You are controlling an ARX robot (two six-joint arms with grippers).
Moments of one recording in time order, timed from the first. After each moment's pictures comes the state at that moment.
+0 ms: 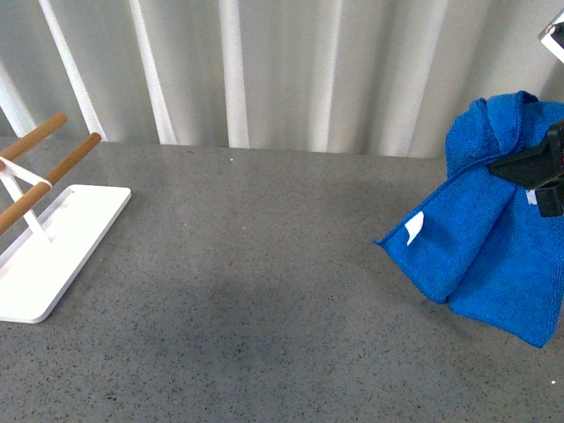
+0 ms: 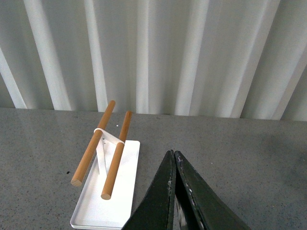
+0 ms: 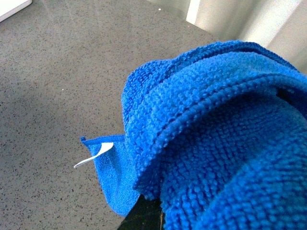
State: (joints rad) left arm 0.00 0.37 0.02 0.37 0.00 -0.01; right arm 0.04 1.63 0.78 0.24 -0.39 -0.36
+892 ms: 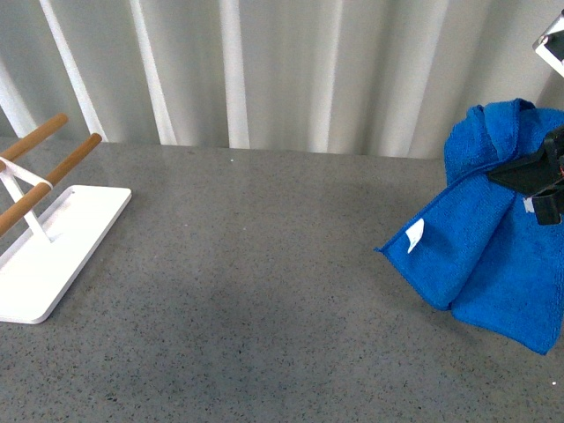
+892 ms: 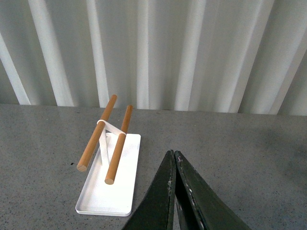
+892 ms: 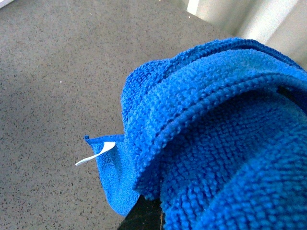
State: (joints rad) left arm 0.00 0.00 0.02 0.00 0.00 -0.01; right arm 0.04 1.63 0.78 0.20 -0.37 -0.37
